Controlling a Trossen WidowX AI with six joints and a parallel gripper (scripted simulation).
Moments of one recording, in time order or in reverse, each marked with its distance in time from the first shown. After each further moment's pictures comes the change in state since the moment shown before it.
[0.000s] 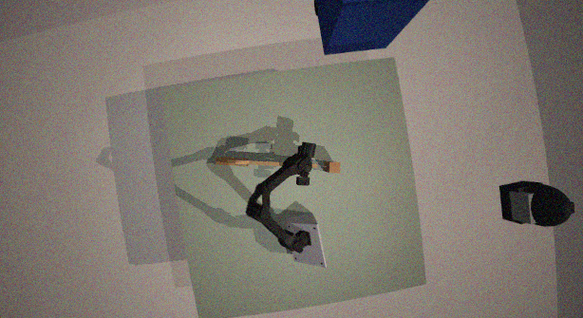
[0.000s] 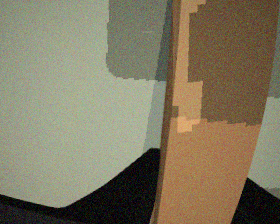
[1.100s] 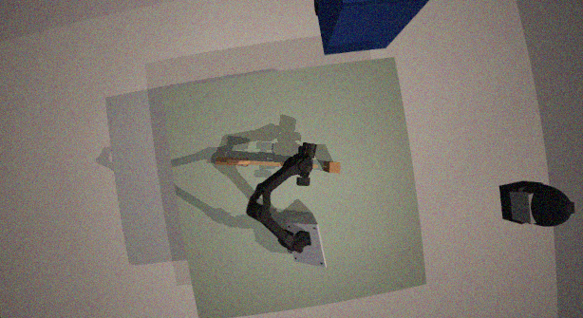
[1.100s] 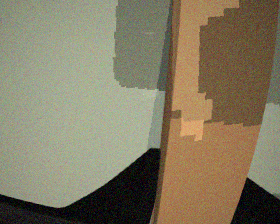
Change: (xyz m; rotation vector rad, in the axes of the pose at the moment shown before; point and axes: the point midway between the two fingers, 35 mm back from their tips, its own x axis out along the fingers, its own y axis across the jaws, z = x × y) arm 0.001 0.002 -0.002 0.007 -0.003 0.004
